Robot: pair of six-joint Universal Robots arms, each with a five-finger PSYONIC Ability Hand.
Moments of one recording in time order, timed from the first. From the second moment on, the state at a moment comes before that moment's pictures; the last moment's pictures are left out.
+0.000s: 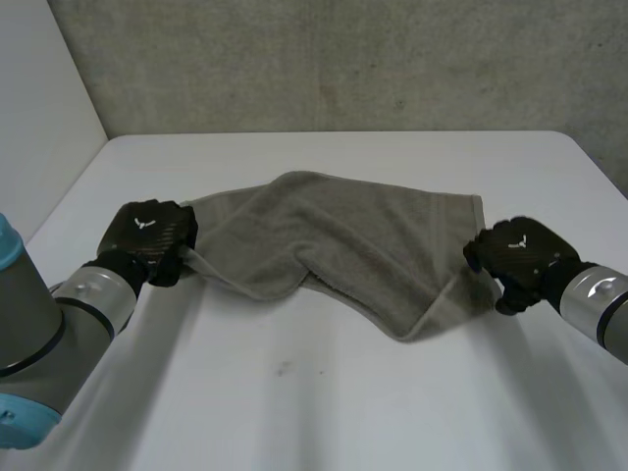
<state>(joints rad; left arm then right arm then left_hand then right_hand) 4.43 -1.77 -1.85 3.43 -1.43 3.39 1.65 -1.34 1.76 0.01 1.11 2.42 1.17 1.21 1.21 1.22 1.02 0.58 0.67 0.66 0.65 0.48</state>
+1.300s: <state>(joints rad) 4.56 -1.32 -1.86 2.94 -1.43 3.40 1.36 -1.73 1.64 0.53 1.11 2.22 1.17 1.21 1.21 1.22 1.02 0.97 1.18 1.18 1.19 0.97</state>
